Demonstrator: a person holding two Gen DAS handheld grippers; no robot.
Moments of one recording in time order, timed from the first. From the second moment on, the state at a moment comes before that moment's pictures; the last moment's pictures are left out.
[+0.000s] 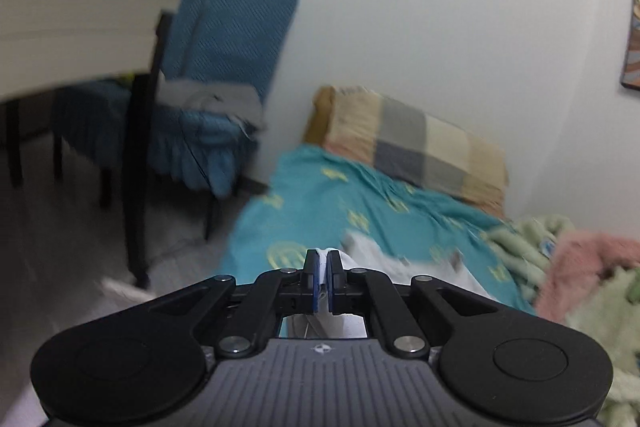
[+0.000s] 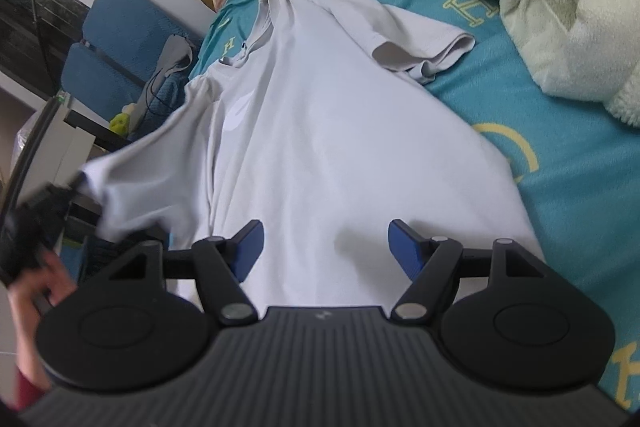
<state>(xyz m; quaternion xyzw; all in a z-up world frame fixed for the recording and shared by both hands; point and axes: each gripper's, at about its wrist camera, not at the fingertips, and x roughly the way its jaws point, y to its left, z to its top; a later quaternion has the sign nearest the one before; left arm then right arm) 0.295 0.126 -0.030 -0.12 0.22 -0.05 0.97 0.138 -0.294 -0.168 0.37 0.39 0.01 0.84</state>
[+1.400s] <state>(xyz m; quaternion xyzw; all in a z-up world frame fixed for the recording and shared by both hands) 0.086 0.114 -0.123 0.00 0.66 -0.06 0.75 0.096 -0.274 -0.117 0.25 0.31 -0.01 0.92</state>
